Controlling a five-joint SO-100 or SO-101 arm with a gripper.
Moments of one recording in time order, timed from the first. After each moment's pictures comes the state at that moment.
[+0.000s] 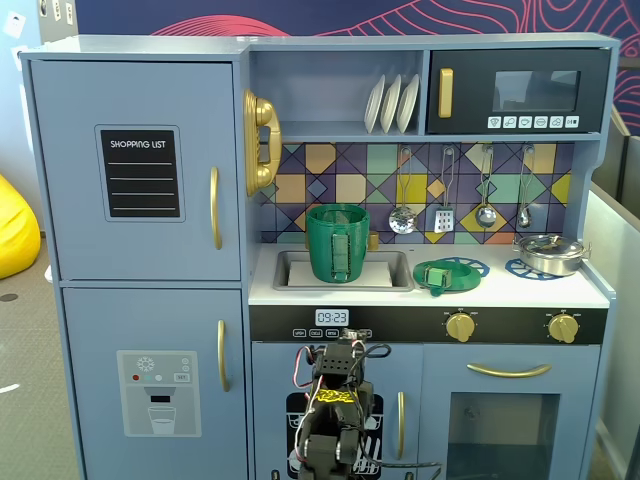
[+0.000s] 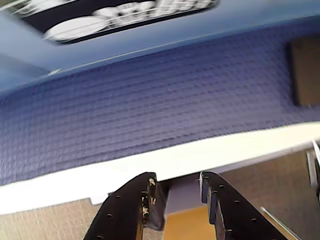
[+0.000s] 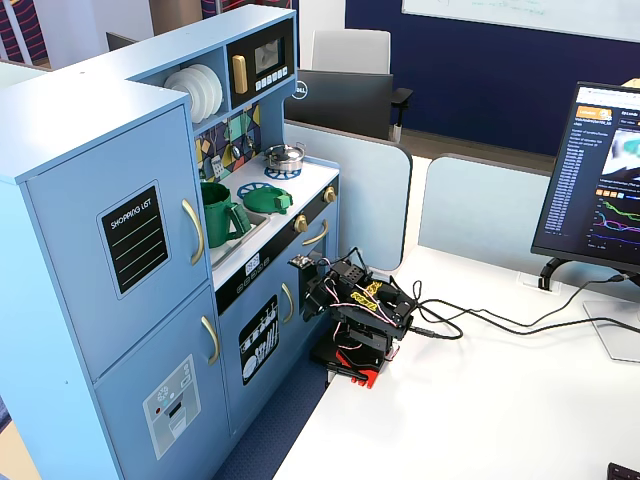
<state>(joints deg) 7.8 182.3 171.0 76.4 -88.9</state>
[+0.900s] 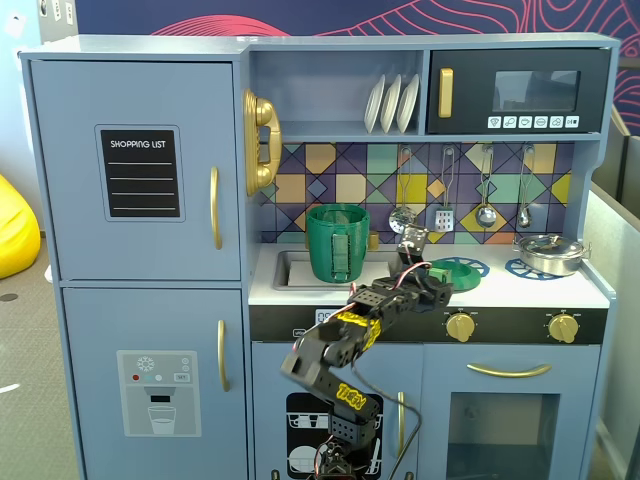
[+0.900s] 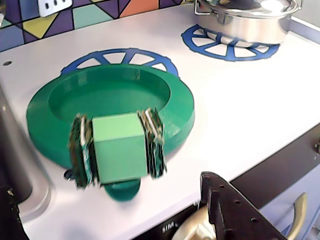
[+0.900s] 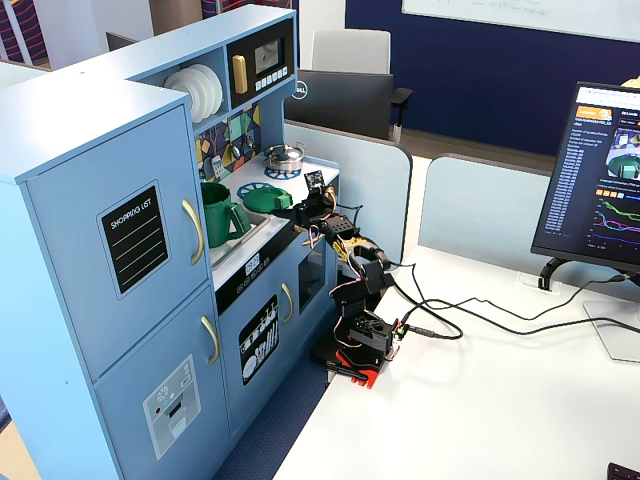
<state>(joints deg) 35.0 133.2 131.0 6.7 -94.6</state>
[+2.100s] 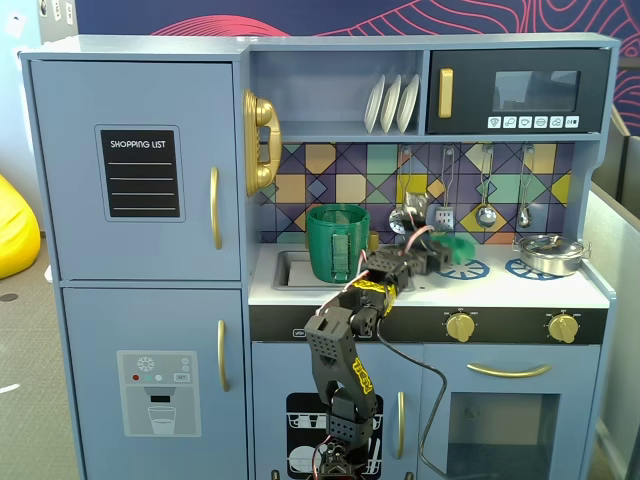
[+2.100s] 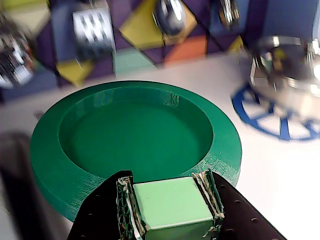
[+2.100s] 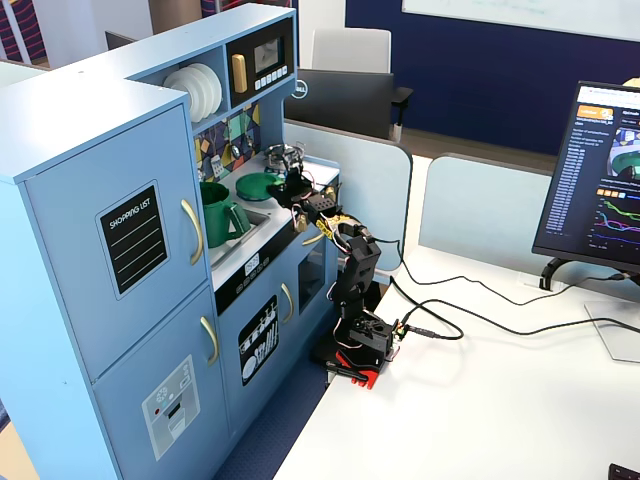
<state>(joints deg) 28.8 112.1 100.4 12.6 -96.4</state>
